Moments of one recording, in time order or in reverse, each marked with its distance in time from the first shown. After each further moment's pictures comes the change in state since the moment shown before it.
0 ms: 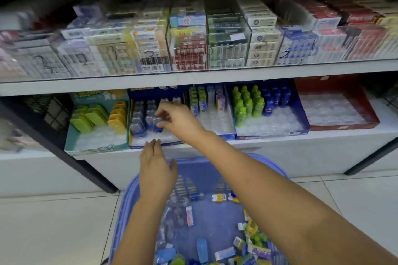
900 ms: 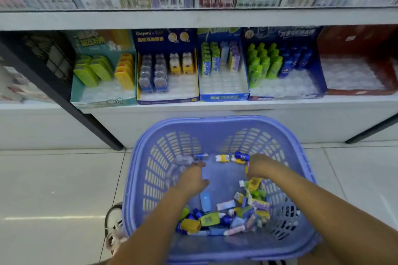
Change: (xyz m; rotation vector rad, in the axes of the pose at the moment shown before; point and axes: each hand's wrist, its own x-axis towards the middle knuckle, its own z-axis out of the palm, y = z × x) left_hand -0.070 -0.054 0.131 -0.040 -0.760 0.054; right_hand -0.201 0.104 0.011 -0.651 -0.911 0.861
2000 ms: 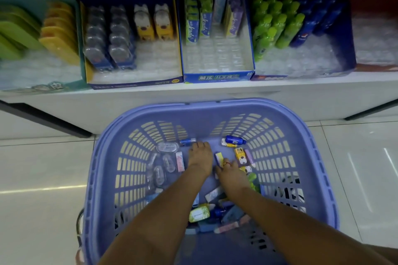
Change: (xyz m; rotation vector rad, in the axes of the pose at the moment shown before) left_hand 0.100 0.023 0.072 0.458 0.018 -0.021; right_hand 0.069 -0.040 0.114 -0.042 0.132 -0.106
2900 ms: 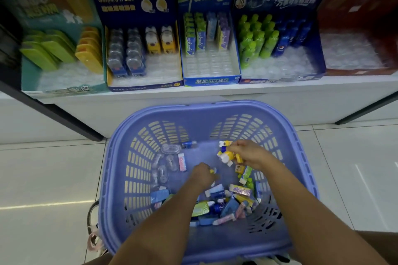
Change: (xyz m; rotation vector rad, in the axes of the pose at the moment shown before) left_hand -0.058 -0.001 -0.003 -0.692 -0.274 -0.127; right_hand -0.034 0.052 -0.090 1.421 -0.059 0.188
